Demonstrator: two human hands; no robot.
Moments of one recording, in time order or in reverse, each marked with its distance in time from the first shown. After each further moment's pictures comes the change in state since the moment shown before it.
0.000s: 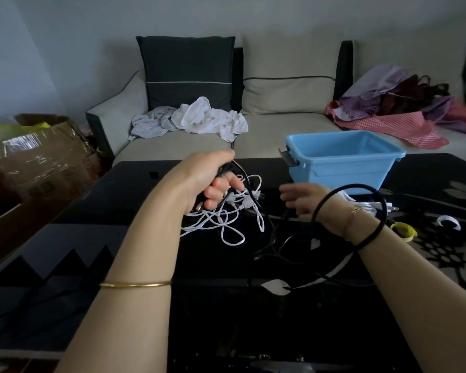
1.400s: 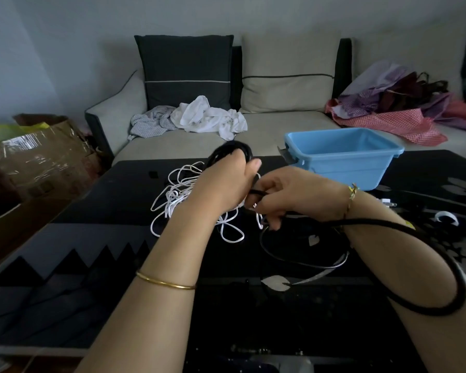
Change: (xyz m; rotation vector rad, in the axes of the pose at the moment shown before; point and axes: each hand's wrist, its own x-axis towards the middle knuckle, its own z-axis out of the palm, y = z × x) left_hand 0.022 -0.018 0.031 0.836 0.337 0.413; right_hand -0.052 -0.077 0.023 -0.319 -0.277 -0.194
